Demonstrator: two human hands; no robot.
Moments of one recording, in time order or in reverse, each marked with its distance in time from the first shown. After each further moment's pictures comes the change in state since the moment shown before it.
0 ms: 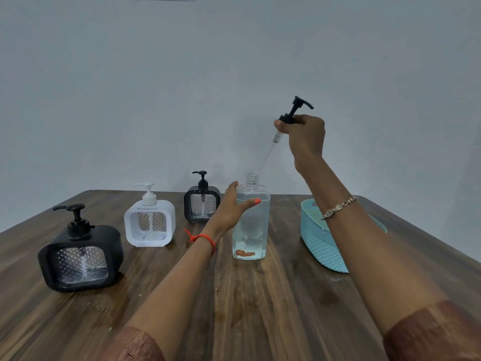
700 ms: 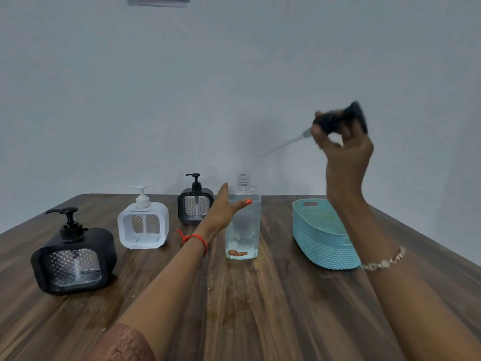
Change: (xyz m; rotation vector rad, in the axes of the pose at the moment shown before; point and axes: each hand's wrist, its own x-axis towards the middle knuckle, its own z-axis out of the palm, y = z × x) left_hand -0.006 0.006 0.003 -0.029 0.010 0.019; right_hand -0.047 -0.009 -0.074 0.288 0.057 -0.323
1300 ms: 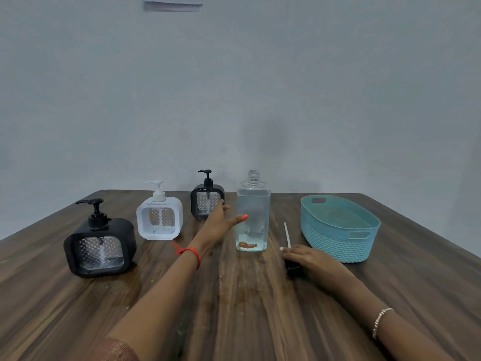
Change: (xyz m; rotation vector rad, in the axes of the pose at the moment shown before) left_hand -0.032 -0.037 -0.020 0.059 0.005 -0.125; right_hand -0.124 0.103 -0.096 -1.121 -1.341 -0.103
